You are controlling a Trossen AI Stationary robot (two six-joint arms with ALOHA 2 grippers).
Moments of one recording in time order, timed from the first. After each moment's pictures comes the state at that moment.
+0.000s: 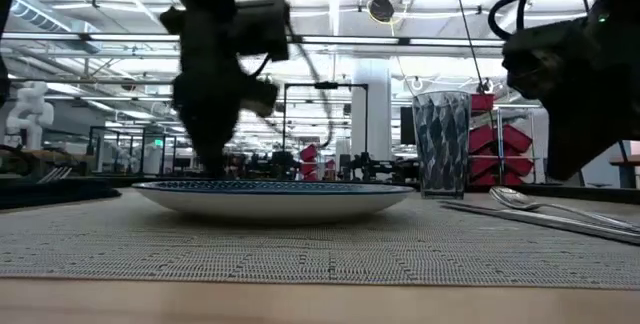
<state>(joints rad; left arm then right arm) 0.09 1.70 0.99 -0.73 0.10 -0.22 0.46 1.35 0.66 -0.49 0.24 1.59</state>
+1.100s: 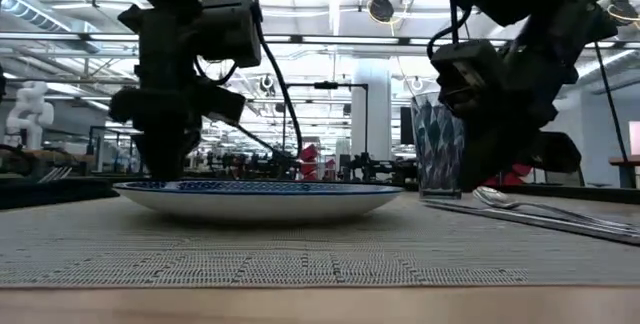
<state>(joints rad) 0.01 1.70 0.87 -0.62 0.01 -0.27 0.25 1.51 0.66 -0.13 0.09 1.25</state>
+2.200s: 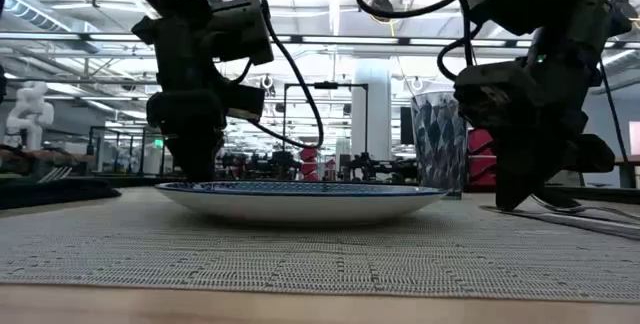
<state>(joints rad) 0.02 1.70 0.88 -0.51 0.05 -0.25 0.26 1.51 0.66 -0.29 0.08 1.31</state>
